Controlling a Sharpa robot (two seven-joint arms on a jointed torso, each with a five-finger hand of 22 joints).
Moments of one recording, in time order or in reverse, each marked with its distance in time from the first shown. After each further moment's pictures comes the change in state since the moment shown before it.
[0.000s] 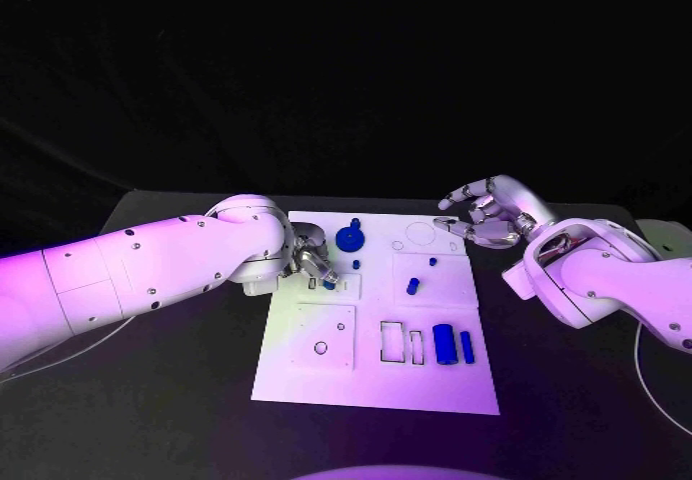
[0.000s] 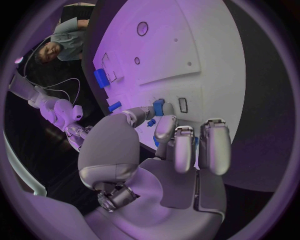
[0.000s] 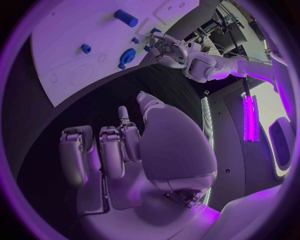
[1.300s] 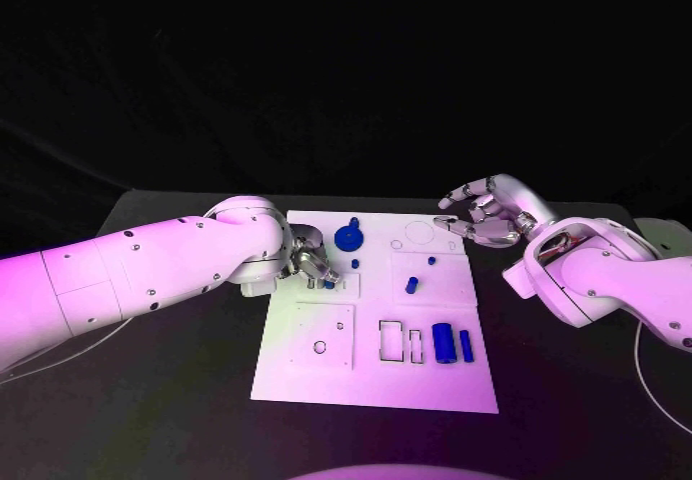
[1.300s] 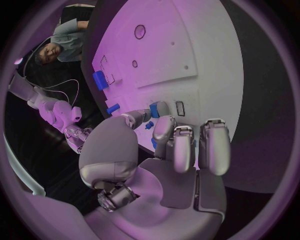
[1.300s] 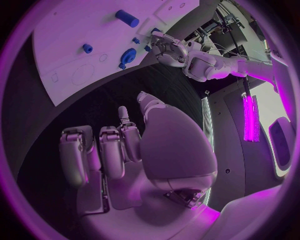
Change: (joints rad) left arm -0.003 0.001 -0.003 -0.006 -0.002 0.010 -0.002; left_hand -0.060 -0.003 -0.110 0.068 -0.007 0.072 -0.053 -0.007 0.003 0.005 -0.005 0.005 0.008 0.000 -0.007 0.000 0.000 0.000 0.004 -0.003 0.004 0.000; right arm 0.000 -0.005 0.000 0.001 0.000 0.000 0.000; right_hand -0.008 0.000 0.000 0.000 0.000 0.000 0.000 0.000 0.000 0.000 0.000 -0.004 0.000 0.000 0.000 0.000 0.001 0.000 0.000 0.000 0.000 0.001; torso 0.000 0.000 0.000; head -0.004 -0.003
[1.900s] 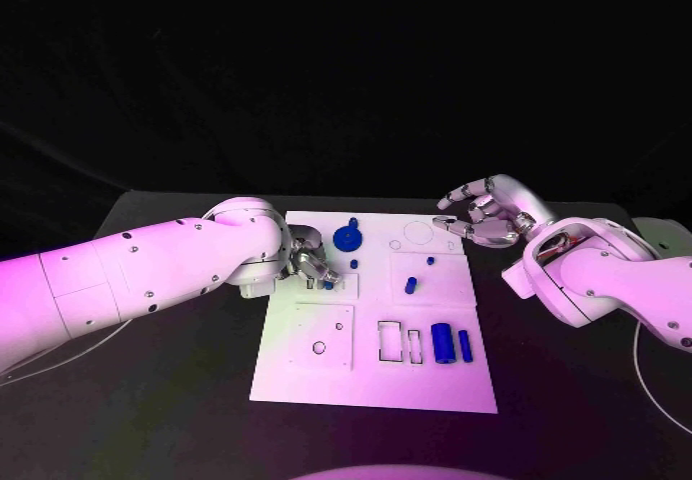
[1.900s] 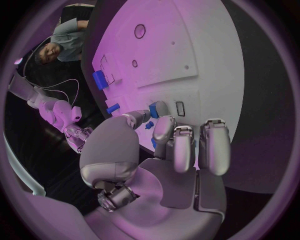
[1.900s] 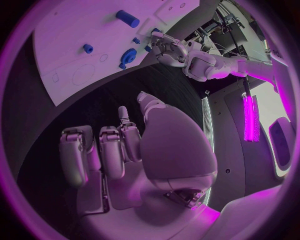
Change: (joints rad) left arm -0.004 -0.002 0.004 0.003 -0.001 -0.008 -0.001; left_hand -0.009 -0.001 -0.060 0.045 0.000 0.007 0.000 -0.006 0.002 0.000 0.000 0.004 0.005 0.000 0.000 0.000 0.000 0.000 0.000 0.000 0.000 0.001; right arm -0.001 0.000 0.000 0.000 0.000 0.000 0.000; right_hand 0.000 0.000 0.000 0.000 0.000 0.000 0.000 0.000 0.001 0.000 0.000 0.000 0.000 0.000 0.000 0.000 0.000 0.000 0.000 0.000 0.000 0.000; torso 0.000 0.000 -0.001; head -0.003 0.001
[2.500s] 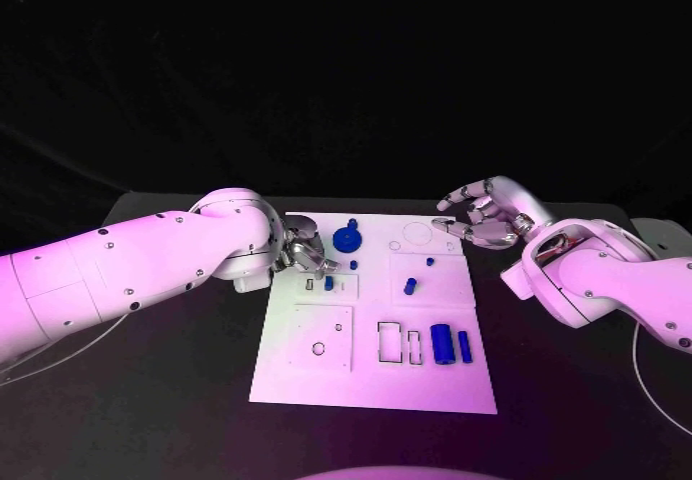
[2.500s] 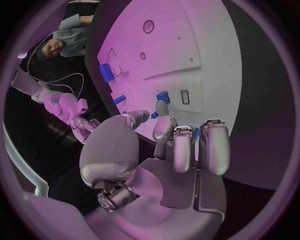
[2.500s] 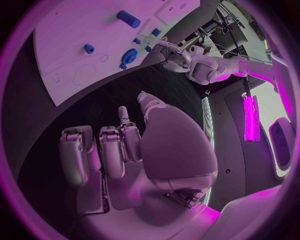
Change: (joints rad) left arm -0.002 -0.046 0.059 0.048 0.004 -0.012 0.000; left_hand -0.003 -0.010 -0.051 0.021 0.000 -0.002 0.002 -0.003 0.004 0.000 0.000 -0.006 -0.015 0.000 0.000 0.000 0.000 0.000 -0.004 -0.004 0.000 0.000; right arm -0.003 -0.001 0.000 -0.003 0.000 0.000 0.000; right_hand -0.004 -0.004 0.000 0.000 0.000 0.000 0.000 0.000 0.000 0.000 0.000 0.000 0.001 0.000 0.000 0.000 0.000 0.000 0.000 0.000 0.000 0.000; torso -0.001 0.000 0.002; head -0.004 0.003
